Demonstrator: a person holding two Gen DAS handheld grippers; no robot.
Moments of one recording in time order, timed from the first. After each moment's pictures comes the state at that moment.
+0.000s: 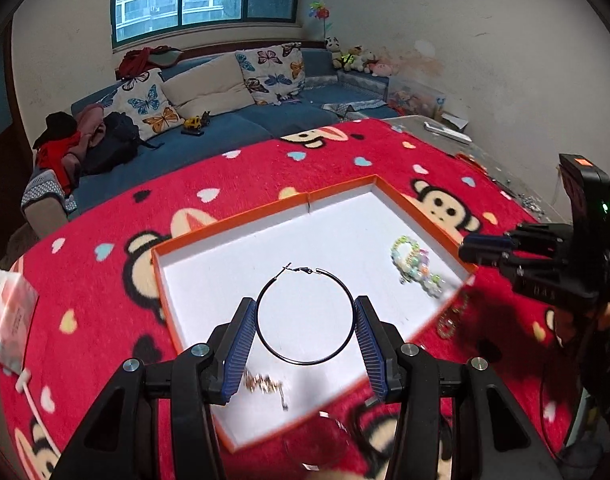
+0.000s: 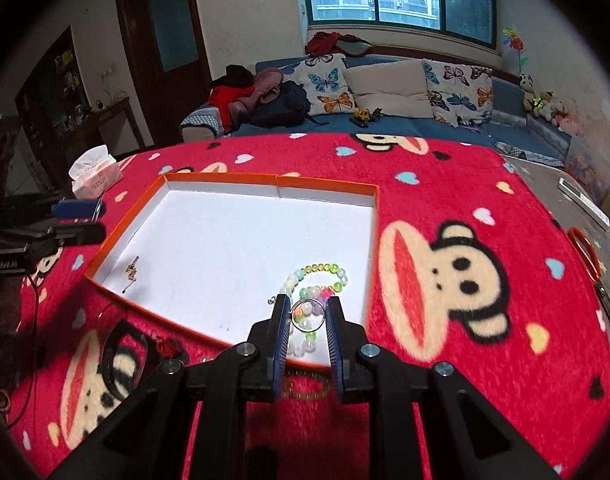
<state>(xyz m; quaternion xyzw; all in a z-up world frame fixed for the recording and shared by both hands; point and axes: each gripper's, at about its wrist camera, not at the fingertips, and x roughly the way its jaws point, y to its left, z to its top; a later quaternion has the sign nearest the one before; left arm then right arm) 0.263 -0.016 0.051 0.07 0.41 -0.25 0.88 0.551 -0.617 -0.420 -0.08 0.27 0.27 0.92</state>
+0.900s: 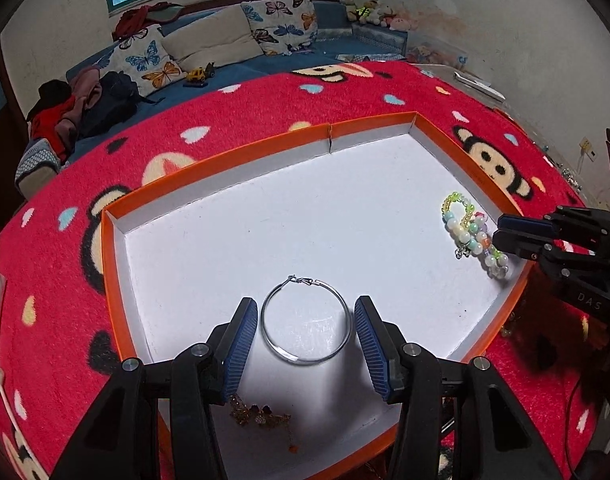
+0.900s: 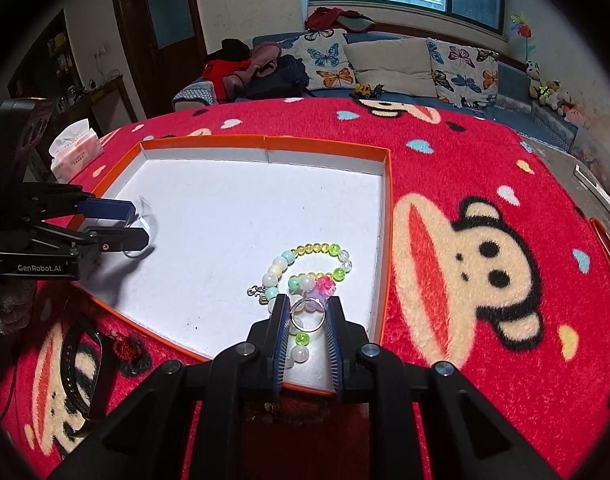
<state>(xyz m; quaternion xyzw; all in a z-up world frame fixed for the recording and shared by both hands) 0.313 -0.043 -0.026 0.09 0.49 -0.22 0.84 0.568 -0.607 -0.445 -0.09 0.30 0.26 0.91</state>
